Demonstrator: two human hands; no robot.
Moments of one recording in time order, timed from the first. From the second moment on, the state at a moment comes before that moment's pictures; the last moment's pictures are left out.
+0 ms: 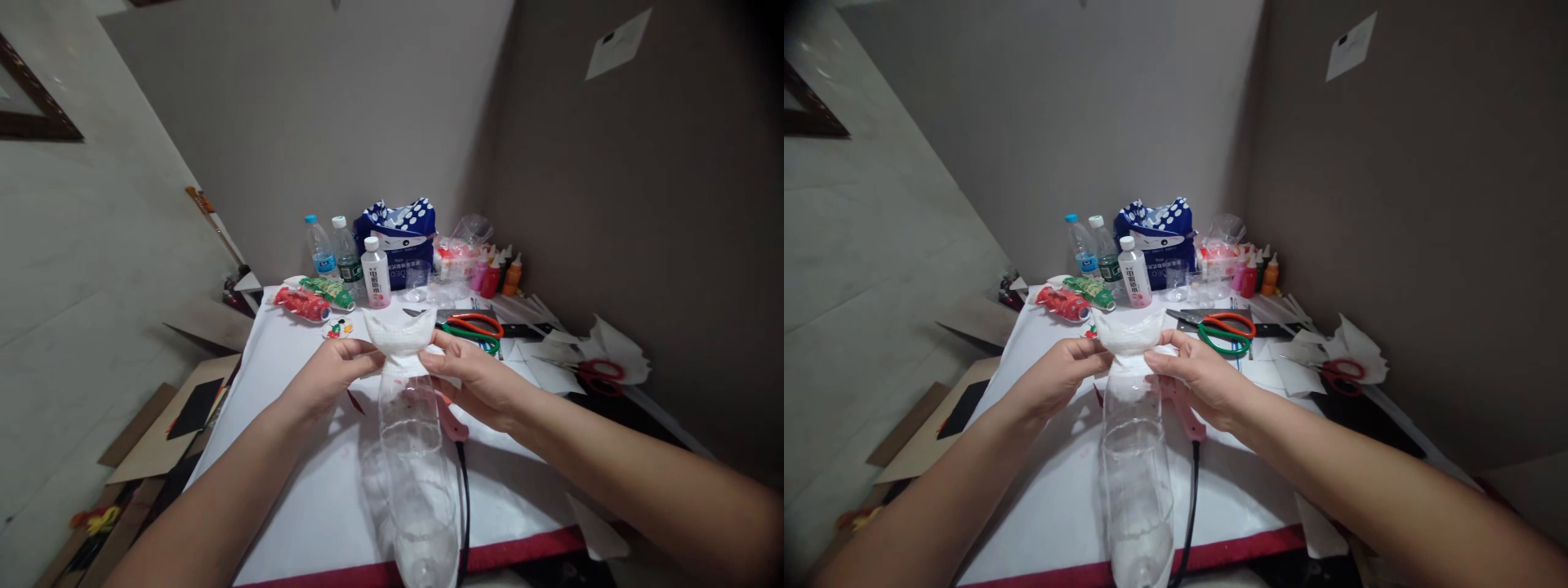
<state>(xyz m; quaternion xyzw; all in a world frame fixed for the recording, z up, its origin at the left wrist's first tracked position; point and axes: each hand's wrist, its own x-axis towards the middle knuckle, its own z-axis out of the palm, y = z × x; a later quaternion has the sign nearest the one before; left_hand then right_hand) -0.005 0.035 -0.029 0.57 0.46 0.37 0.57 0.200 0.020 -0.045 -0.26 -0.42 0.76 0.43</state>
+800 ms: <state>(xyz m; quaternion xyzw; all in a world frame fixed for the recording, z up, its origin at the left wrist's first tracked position) 0.001 0.029 -0.029 0.54 0.50 0.39 0.56 0.200 0.024 -0.052 -0.29 -0.45 0.70 0.47</state>
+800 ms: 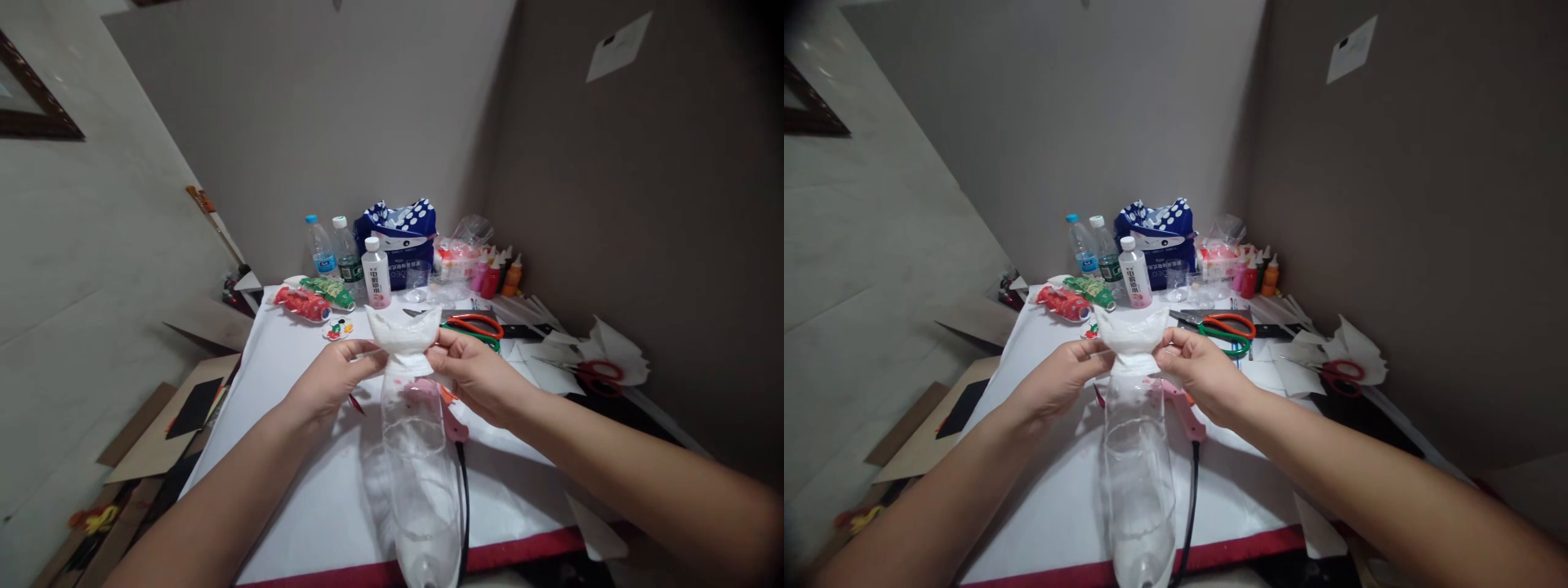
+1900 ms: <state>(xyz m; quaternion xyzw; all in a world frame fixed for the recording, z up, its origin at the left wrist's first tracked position) 0.007 0.030 -0.030 0.54 0.48 0.42 0.55 0.188 0.023 -0.048 -0.30 -0.41 0.75 0.42</state>
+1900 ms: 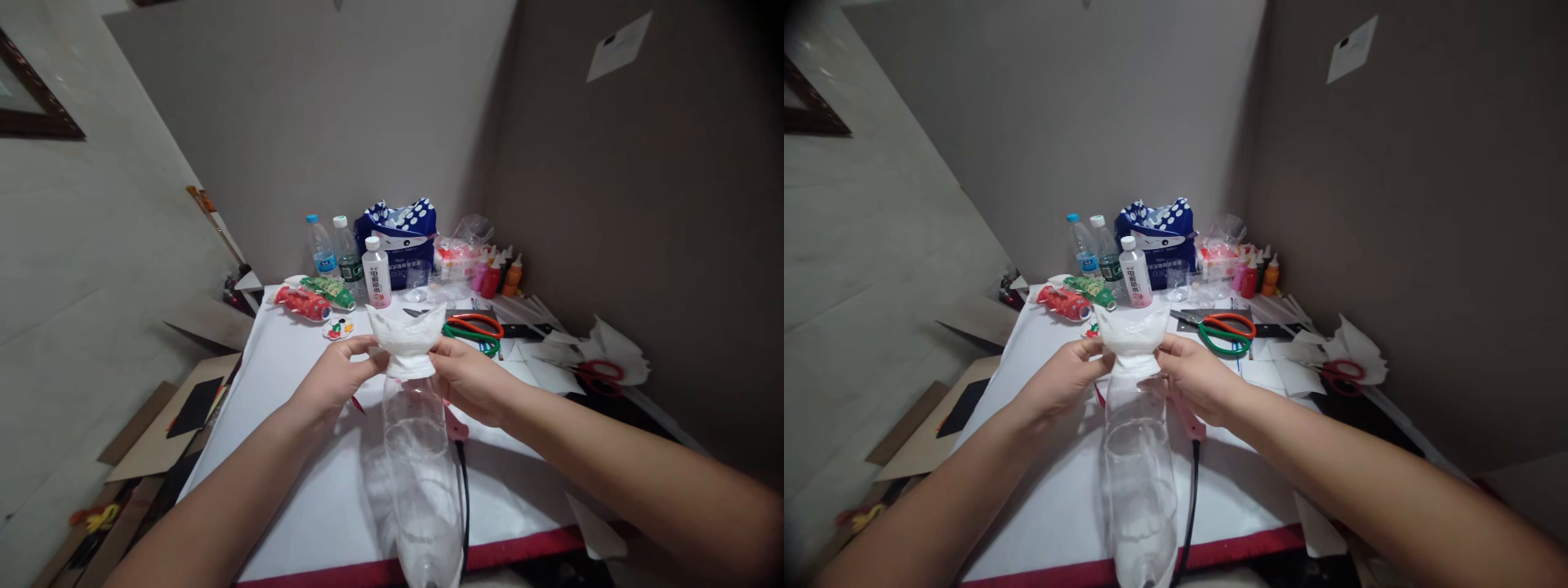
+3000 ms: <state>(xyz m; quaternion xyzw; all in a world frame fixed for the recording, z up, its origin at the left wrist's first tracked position) 0.002 0.039 -0.042 0.60 0.45 0.37 0.54 0.181 0.029 -0.059 -0.30 -0.35 0.77 0.45</state>
